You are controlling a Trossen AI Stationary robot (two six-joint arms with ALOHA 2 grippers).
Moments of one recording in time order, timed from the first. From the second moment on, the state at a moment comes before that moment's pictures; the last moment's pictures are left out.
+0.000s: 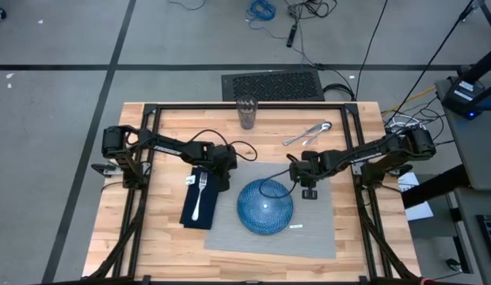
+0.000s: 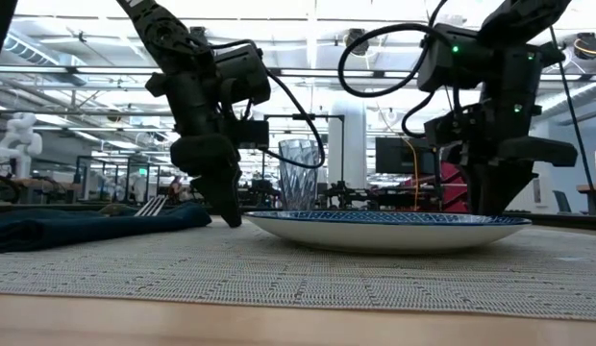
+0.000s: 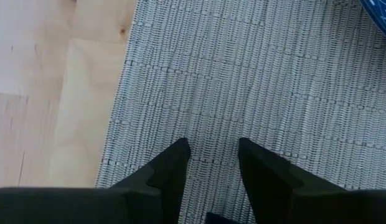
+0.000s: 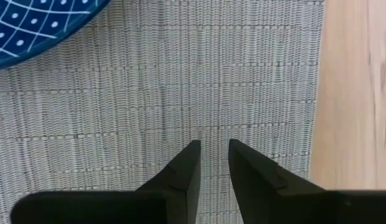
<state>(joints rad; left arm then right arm) 0.16 1.75 0.89 -0.32 0.04 0.02 0.03 1.44 0.69 -0.62 0.12 0.09</state>
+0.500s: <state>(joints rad) 0.16 1.75 0.89 -0.32 0.03 0.01 0.04 1.48 0.64 -0.58 0.07 0.10</state>
